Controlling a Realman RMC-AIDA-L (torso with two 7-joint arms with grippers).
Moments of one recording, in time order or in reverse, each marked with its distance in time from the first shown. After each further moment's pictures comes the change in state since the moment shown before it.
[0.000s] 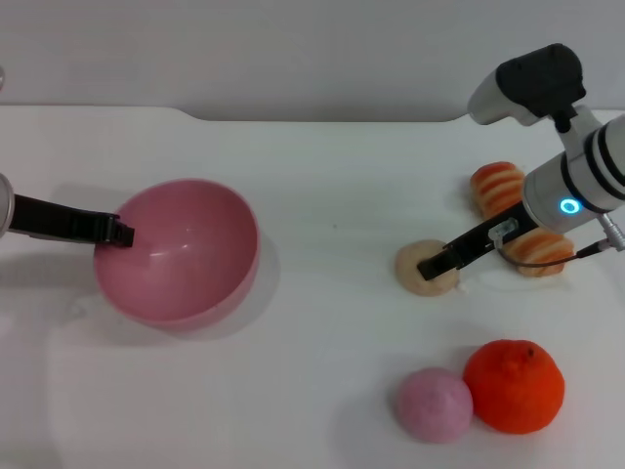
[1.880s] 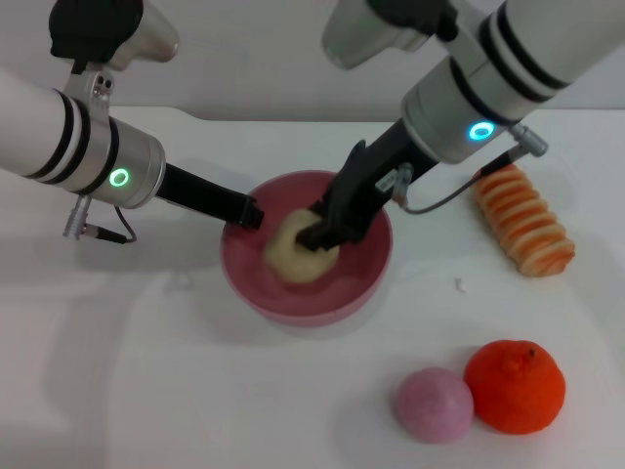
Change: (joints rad) left arm -0.177 -0.012 0.261 -0.092 -0.088 -0.088 -0.066; right arm 0.114 0.001 -0.279 -0.396 0.247 -0.292 -0.087
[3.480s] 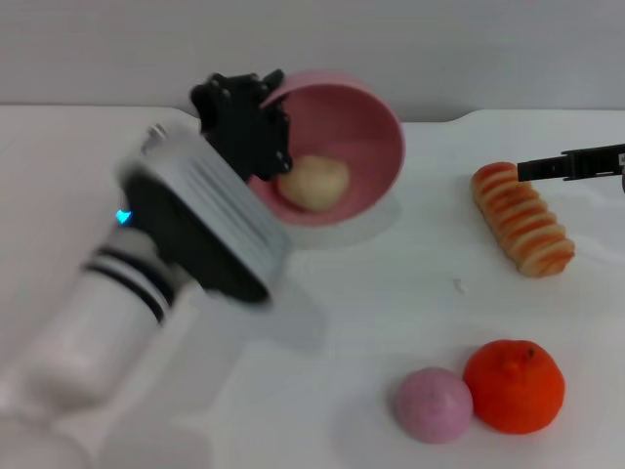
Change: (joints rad) left arm 0.514 0.001 0.933 0.122 -0.044 -1.716 0.864; right arm -0.383 -0.031 0.545 0.035 -0.084 0.229 0.083
